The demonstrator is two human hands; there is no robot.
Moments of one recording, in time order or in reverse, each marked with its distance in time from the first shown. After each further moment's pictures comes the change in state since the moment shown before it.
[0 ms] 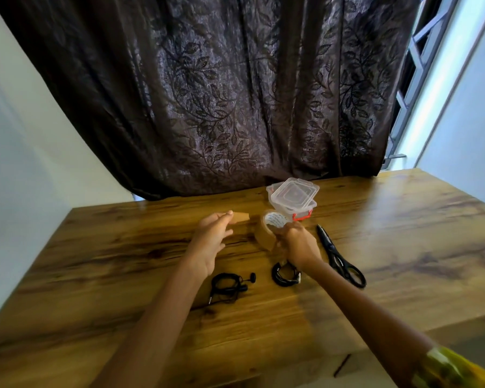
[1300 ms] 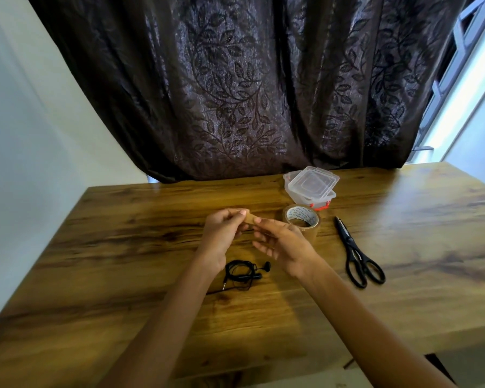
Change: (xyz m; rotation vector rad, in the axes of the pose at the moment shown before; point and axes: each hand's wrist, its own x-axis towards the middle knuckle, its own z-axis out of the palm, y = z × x) left_hand 0.011 -0.028 -0.013 -0.046 0.073 0.090; right_hand -0.015 -0.089 -0.015 1.651 -0.337 0.540
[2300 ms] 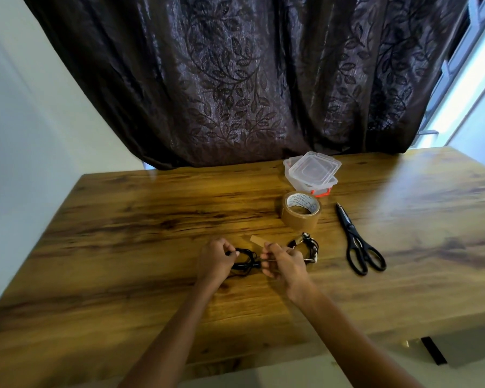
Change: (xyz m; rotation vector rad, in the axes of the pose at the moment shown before) left_hand 0.033 -0.114 -0.016 0.825 0.082 0.040; right_hand -0.003 0.063 -0.026 -0.084 0.339 0.107
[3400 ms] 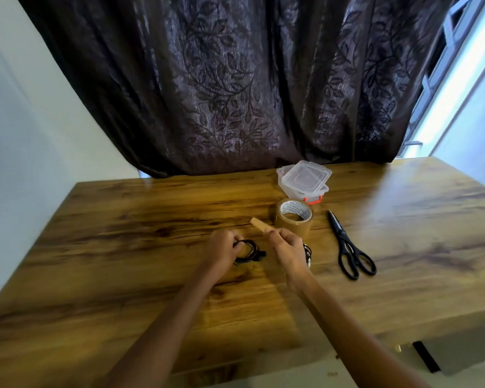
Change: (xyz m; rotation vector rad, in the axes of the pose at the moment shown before) left_hand 0.001 0.047 -0.023 0.185 -0.022 0.309; right_hand -0.006 -0.028 0.002 -0.244 0.061 -0.384
